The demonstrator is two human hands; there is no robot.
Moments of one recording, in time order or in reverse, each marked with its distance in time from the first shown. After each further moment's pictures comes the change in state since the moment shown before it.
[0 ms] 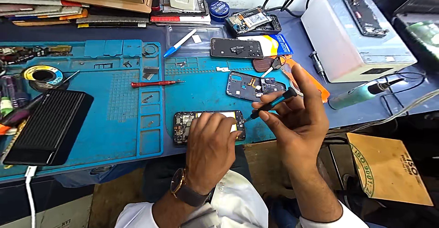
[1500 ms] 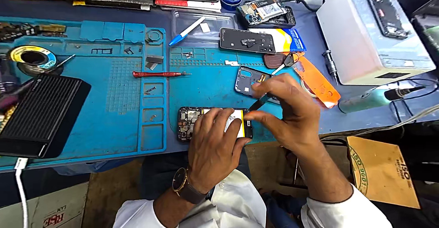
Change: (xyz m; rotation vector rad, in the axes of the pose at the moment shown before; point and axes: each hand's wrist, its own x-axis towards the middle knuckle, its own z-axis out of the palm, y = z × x) left_hand -0.013 -0.012 0.013 0.054 -0.004 0.040; right_hand 0.042 0.021 -0.003 -0.282 -0.444 -0.293
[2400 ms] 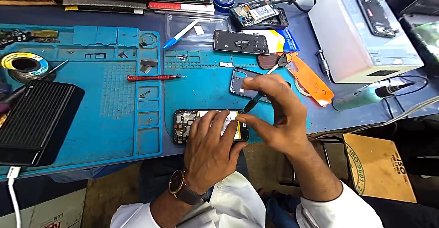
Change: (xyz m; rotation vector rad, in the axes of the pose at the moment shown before) left_hand -0.003 -0.004 0.004 0.056 0.006 0.058; right_hand 0.000 -0.001 0.008 0.002 0.045 0.012
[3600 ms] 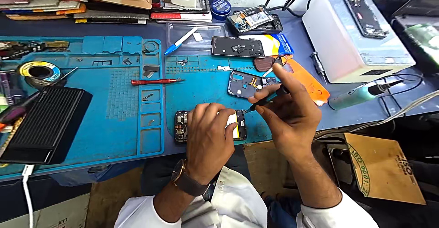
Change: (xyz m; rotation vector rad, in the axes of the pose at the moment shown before) left_hand 0.028 0.004 -0.016 -0.152 -0.001 -0.176; right_hand -0.020 -0.011 0.000 0.190 0.257 0.139
